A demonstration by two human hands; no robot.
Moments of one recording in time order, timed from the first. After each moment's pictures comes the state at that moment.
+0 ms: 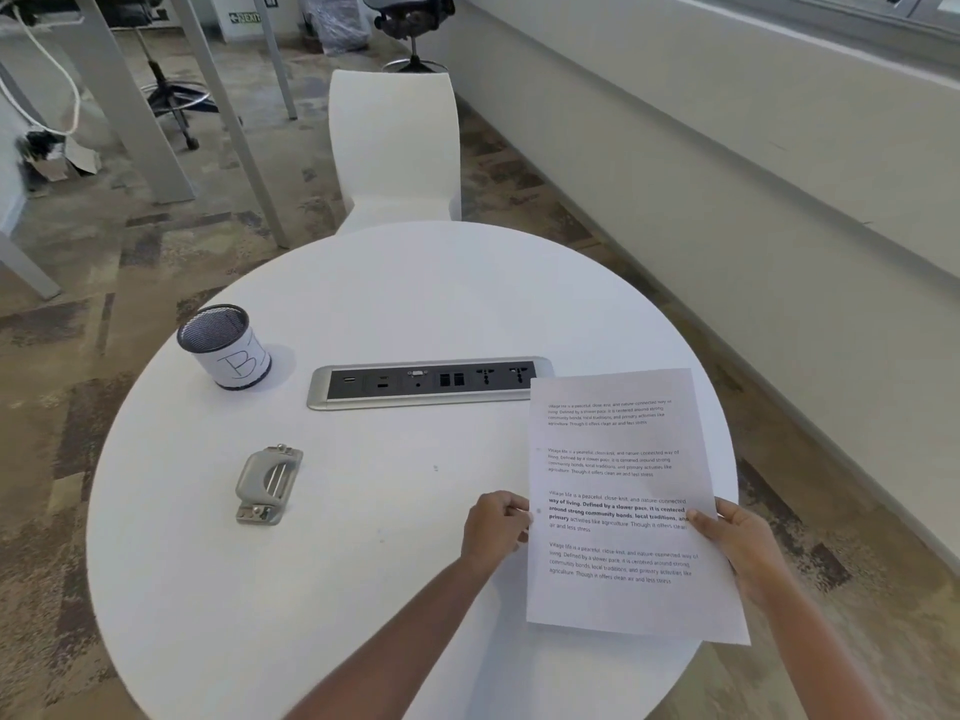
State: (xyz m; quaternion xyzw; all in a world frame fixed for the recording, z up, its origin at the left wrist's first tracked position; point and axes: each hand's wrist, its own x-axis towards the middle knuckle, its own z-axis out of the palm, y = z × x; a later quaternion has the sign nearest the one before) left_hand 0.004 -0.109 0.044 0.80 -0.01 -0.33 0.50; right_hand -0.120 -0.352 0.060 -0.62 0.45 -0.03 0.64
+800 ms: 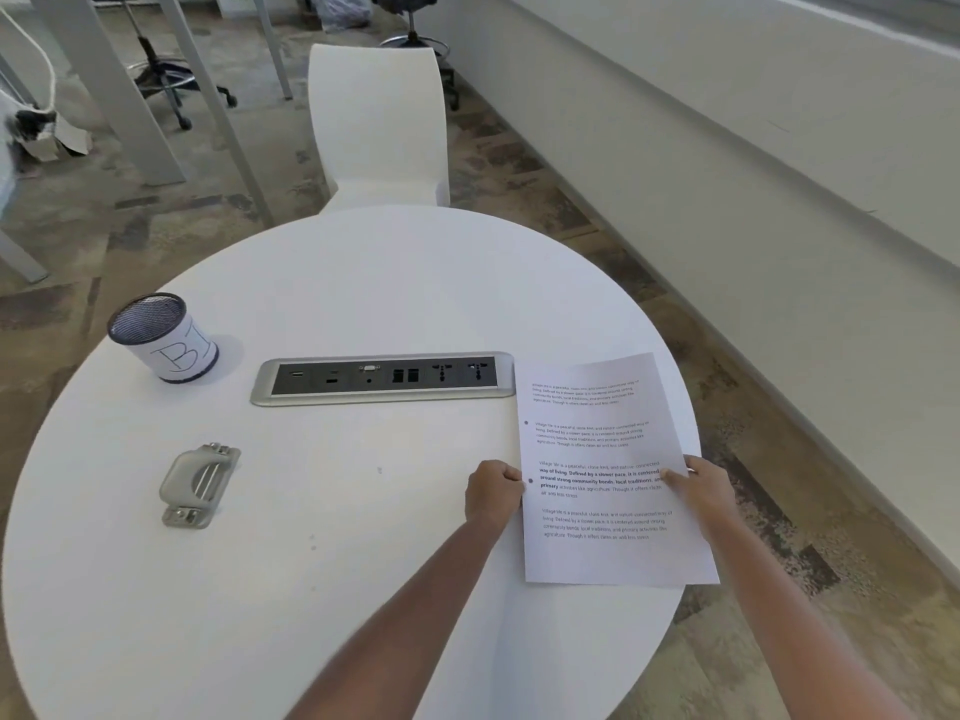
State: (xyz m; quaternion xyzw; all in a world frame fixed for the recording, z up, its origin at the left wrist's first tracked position) left_hand 0.020 -0.202 0.043 0.83 0.06 -0.29 0.47; right_hand -0.061 -0.429 0.028 -0.72 0.49 -0.02 0.49
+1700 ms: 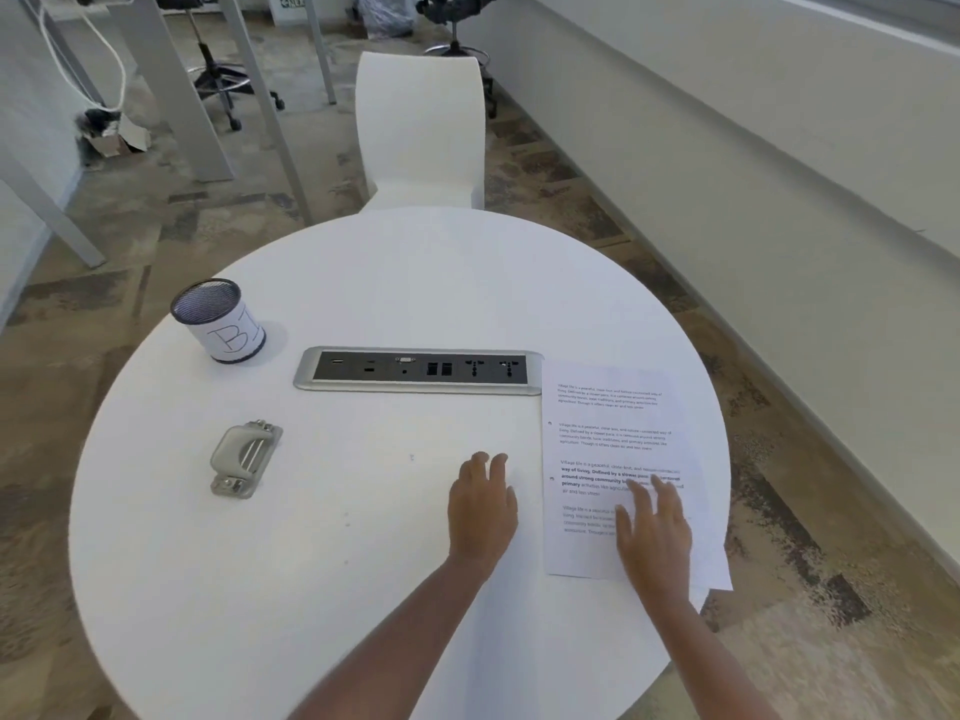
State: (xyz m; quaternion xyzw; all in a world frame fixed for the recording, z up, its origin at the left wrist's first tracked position) left_hand -0.006 -0.152 0.035 0.96 -0.16 -0.03 0.20; right_hand -0.086 -0.326 0.005 -0.94 0.28 -0.07 0.18
